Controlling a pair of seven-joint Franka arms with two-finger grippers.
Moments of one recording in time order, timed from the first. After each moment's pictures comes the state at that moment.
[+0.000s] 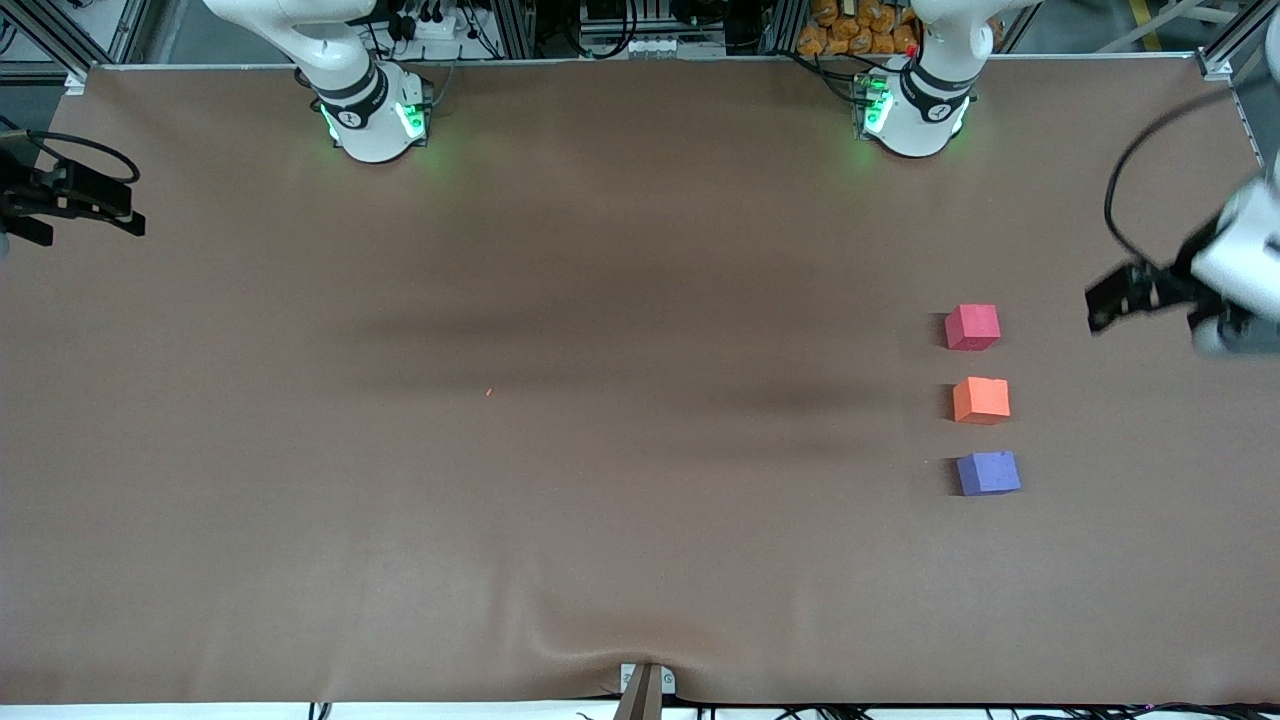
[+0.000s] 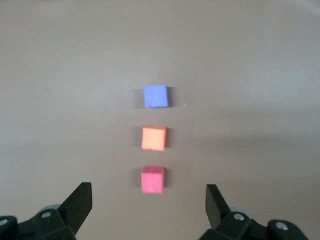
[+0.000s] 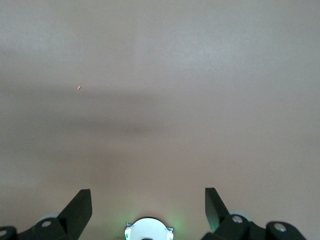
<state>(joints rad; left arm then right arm) 0.27 0.10 -0.42 -1.42 0.11 1.57 -0.11 0.03 0.06 -0.07 -1.38 0.02 1.30 -0.13</state>
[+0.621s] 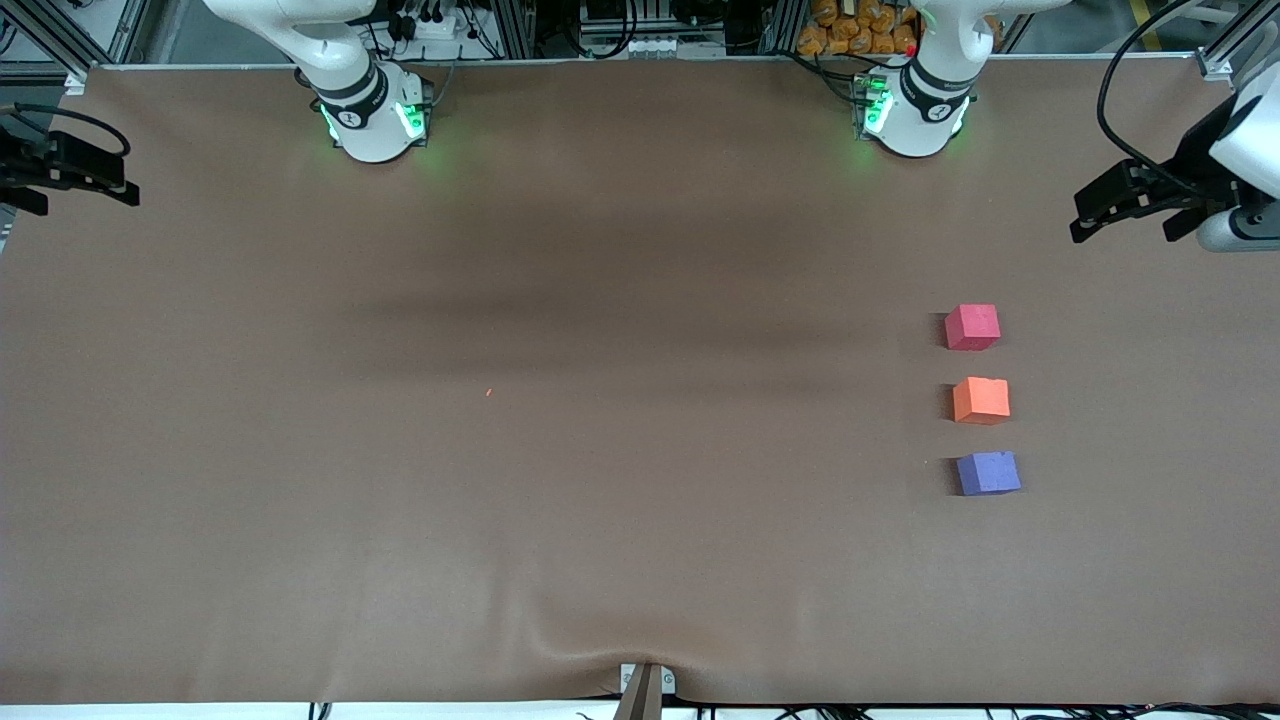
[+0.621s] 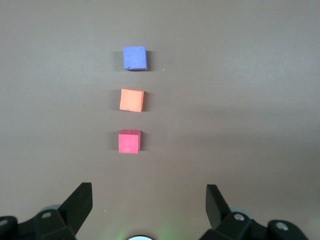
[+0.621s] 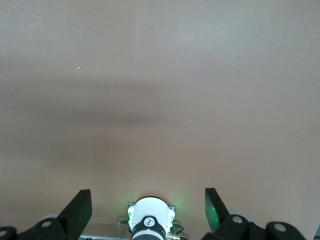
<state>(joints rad) 0.00 -0.04 -0.10 -1.53 -0.03 1.48 -0.12 0.03 0.04 -0.08 -1.36 0.02 1.19 -0.13</state>
